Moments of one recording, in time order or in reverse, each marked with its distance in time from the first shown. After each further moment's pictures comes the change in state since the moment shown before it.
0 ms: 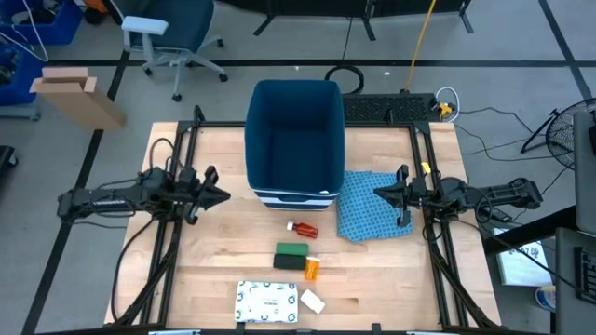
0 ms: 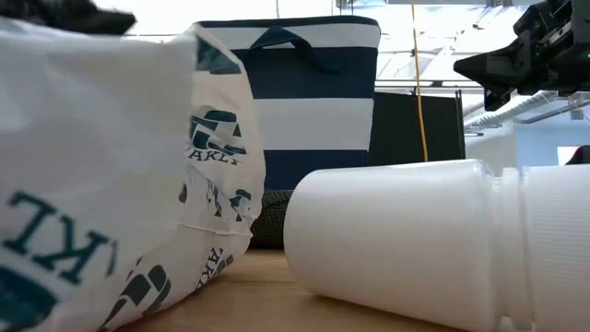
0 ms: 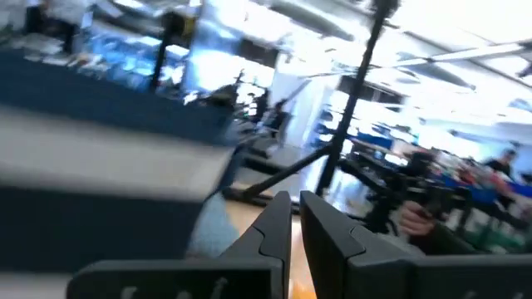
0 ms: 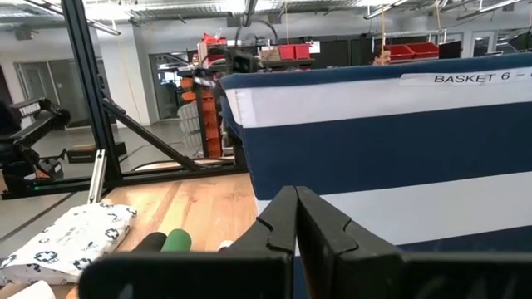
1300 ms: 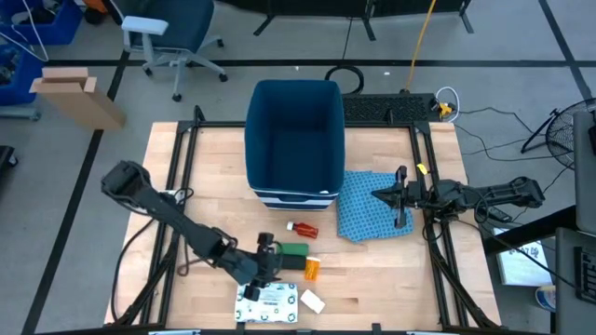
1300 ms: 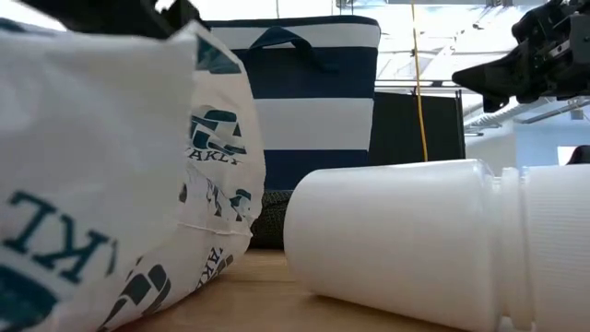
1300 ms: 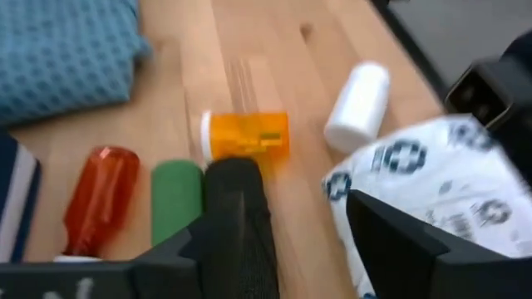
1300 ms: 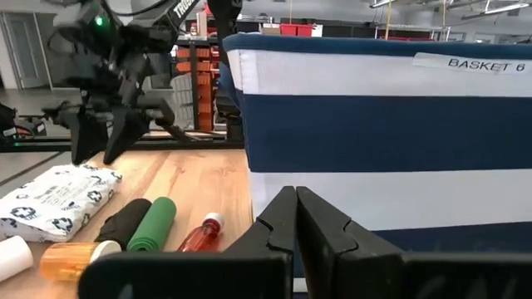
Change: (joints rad) left arm -0.663 1.434 0.847 -0.357 -0.576 0.161; right arm 0.000 0.037 0.000 -0.029 0.003 -0.094
